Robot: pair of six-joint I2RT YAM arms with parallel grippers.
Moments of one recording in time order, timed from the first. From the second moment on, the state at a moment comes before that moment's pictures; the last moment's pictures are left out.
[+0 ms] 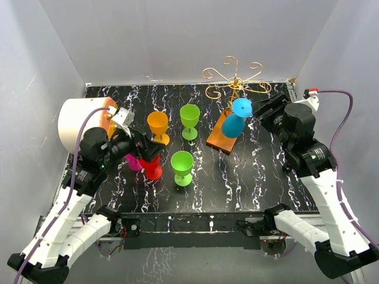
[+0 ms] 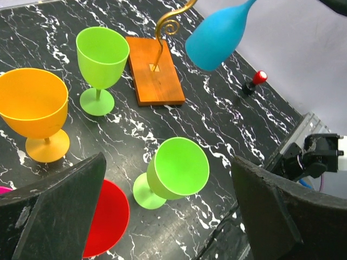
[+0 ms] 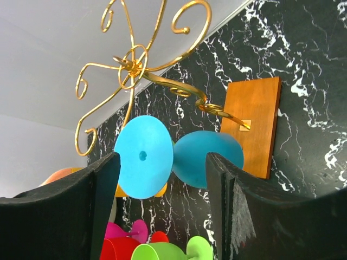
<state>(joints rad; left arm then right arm) -0.43 0.74 0.90 -0.36 0.39 -0.27 0.32 0.90 1.21 -0.58 0.29 0.88</state>
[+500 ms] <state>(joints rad) -0.45 0.88 1.02 -0.53 0.57 -0.39 0.32 0.80 1.29 -0.73 0.29 0.69</state>
